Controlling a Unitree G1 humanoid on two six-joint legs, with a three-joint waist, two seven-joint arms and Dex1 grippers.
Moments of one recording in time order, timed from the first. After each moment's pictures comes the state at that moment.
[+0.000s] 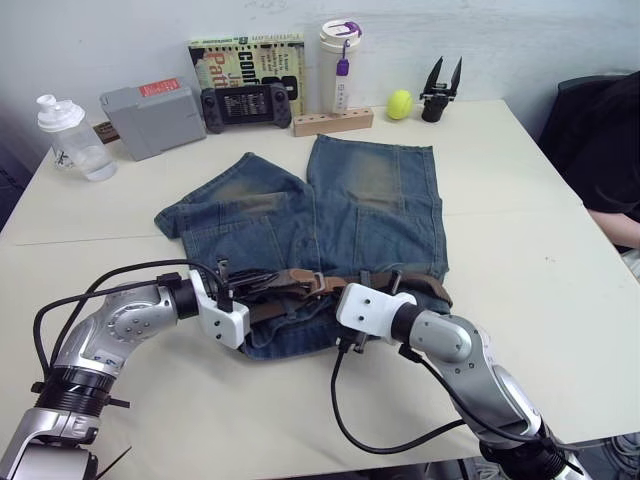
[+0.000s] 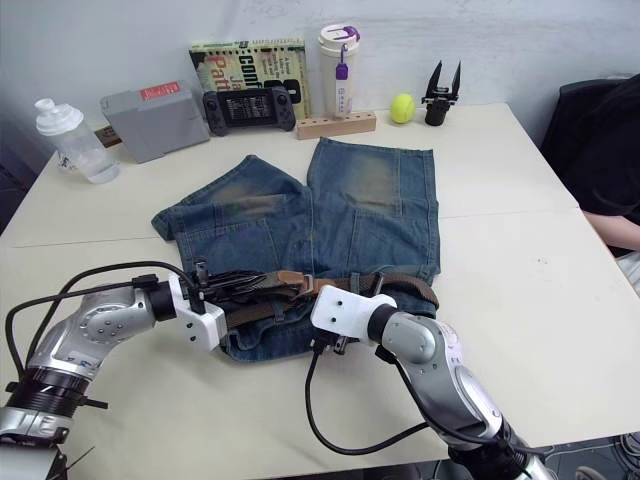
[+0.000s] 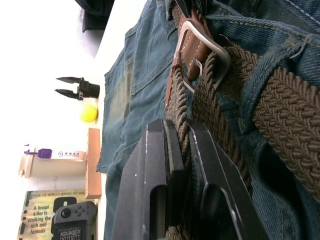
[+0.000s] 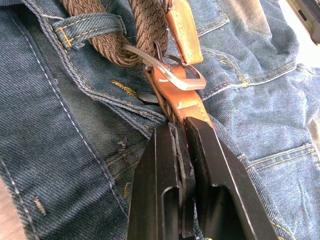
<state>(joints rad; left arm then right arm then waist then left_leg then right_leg) -0.34 0.77 -0.08 0.17 0.34 -0.88 -0.52 -0.25 -0.41 0.43 -0.59 -0.42 0.58 0.72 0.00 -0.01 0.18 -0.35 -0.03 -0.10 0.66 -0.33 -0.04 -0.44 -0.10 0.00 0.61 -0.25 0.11</state>
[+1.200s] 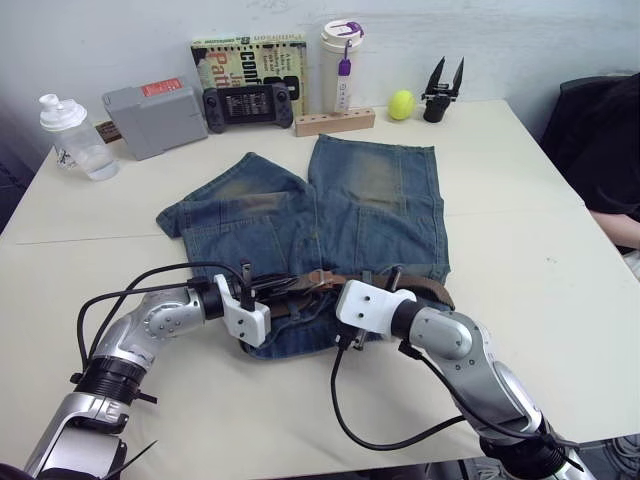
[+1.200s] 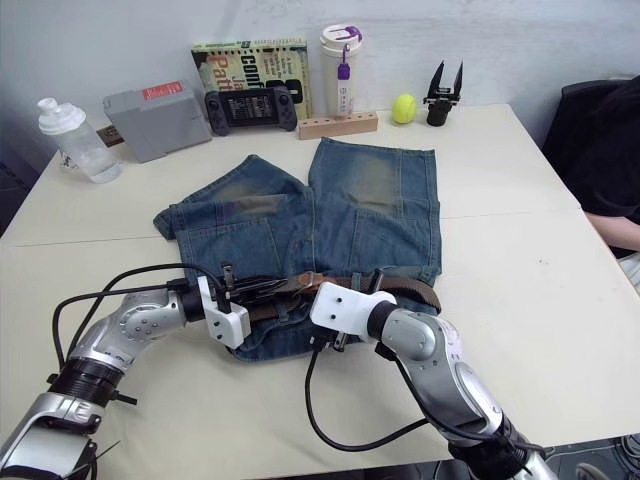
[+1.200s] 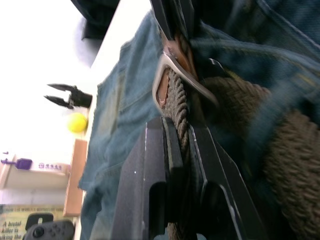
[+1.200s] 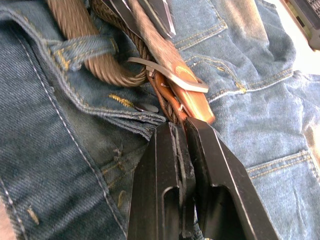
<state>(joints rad) -0.46 0.62 -0.21 0.34 0.39 -0.92 -0.45 -0.28 -0.41 0.44 -0.59 -0.40 0.59 0.72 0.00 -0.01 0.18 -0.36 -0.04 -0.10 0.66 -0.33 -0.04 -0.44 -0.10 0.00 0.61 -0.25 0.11</state>
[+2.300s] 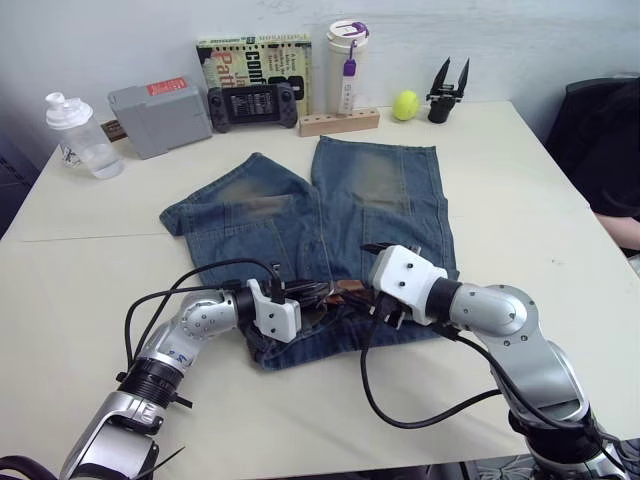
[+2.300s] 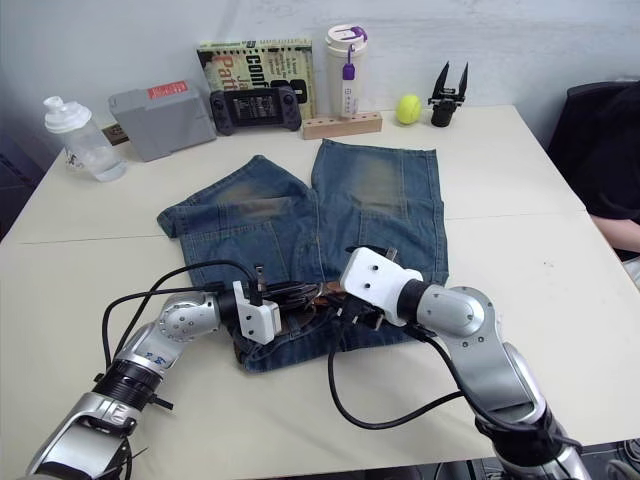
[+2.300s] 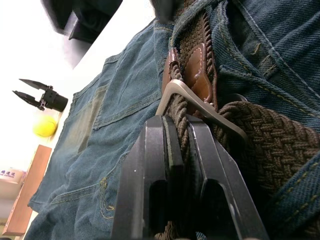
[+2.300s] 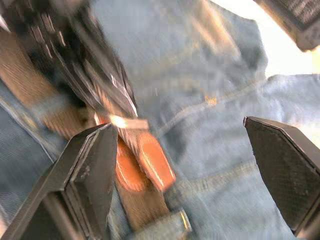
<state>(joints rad) -0.45 0.52 -0.27 0.32 0.28 -0.76 -0.57 -0.33 -0.54 0.24 -0.64 -0.15 0.67 0.79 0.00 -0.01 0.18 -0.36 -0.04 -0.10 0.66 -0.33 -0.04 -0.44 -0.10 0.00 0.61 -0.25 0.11</state>
